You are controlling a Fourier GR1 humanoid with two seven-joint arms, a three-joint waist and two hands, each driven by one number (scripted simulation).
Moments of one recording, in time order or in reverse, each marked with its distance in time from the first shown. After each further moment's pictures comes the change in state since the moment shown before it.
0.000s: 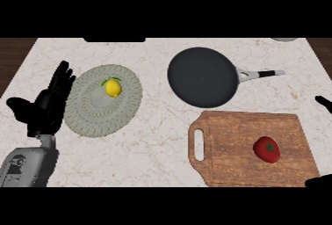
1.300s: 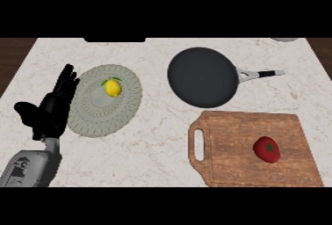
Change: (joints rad) left arm 0.021 0.034 -0.084 -0.006 0.045 0.068 -0.020; right arm 0.282 -0.283 -0.297 -0.091 -0.301 -0.183 -0.295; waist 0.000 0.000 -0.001
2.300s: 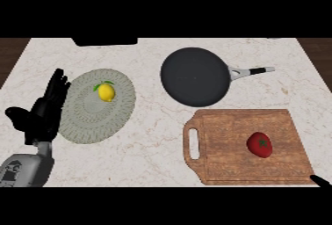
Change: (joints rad) left arm 0.032 0.043 0.010 0.032 0.038 0.022 -0.051; right arm -0.017 0.370 0.220 0.489 -0.028 -0.247 -0.713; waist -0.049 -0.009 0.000
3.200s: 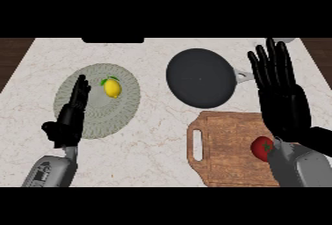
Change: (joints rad) left arm 0.004 -0.104 -0.088 0.061 -0.059 0.059 -0.159; right arm -0.653 0.368 0.290 -0.071 -0.257 0.053 0.229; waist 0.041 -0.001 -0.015
